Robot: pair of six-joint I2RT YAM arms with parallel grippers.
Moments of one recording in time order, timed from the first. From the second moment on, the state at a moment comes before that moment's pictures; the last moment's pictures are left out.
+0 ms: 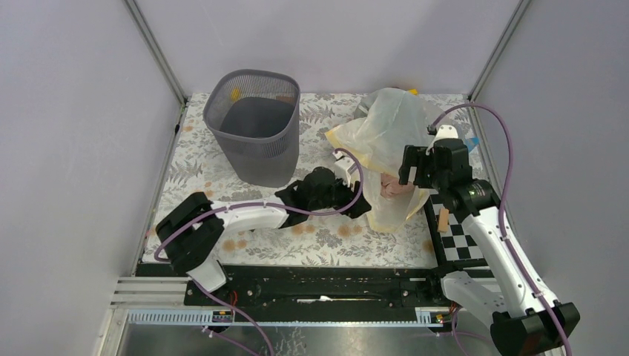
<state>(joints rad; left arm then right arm) -0.96 1.58 0.88 0.31 0.18 -0.48 0.28 0.97 1.00 -0.67 0.12 0.25</state>
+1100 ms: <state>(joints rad) -0.99 2.12 1.36 0.44 0.07 -0.36 0.28 1.03 0.93 -0.52 0.26 0.40</state>
